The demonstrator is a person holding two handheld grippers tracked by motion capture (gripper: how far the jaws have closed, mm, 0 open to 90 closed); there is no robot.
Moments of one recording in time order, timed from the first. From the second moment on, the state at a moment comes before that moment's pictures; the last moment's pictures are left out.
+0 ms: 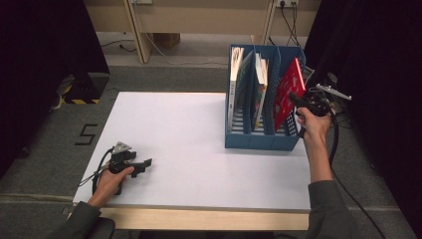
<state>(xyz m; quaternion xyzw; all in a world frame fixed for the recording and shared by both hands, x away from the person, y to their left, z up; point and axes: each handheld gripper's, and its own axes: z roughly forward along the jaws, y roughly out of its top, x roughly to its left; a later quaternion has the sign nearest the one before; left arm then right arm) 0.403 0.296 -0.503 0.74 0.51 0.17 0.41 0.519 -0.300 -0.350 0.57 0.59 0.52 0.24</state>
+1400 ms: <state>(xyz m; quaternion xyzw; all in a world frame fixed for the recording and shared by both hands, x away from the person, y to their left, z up) 0.404 0.285 -0.504 0.77 0.49 0.21 0.36 0.485 -0.278 -0.354 0.52 0.65 0.50 0.23</state>
